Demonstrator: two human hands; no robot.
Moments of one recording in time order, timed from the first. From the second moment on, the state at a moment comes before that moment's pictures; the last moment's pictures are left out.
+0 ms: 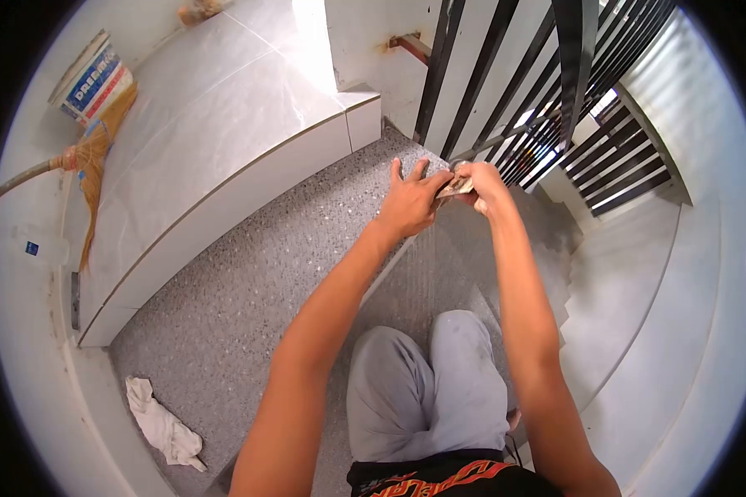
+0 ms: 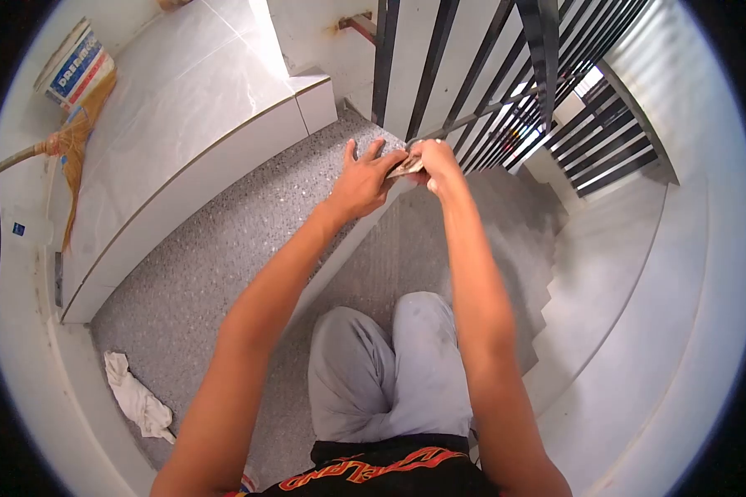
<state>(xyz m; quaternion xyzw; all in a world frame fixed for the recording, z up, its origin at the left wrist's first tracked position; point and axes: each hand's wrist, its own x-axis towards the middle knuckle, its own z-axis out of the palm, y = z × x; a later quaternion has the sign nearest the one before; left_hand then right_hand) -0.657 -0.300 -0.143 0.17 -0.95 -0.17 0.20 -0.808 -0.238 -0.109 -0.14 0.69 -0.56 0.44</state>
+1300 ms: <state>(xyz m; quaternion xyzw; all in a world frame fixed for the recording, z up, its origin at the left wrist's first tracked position) -0.655 -0.292 -0.145 0.16 -0.94 -0.20 0.22 -0.780 -0.219 -0.119 -0.11 0.63 -0.64 0.42</state>
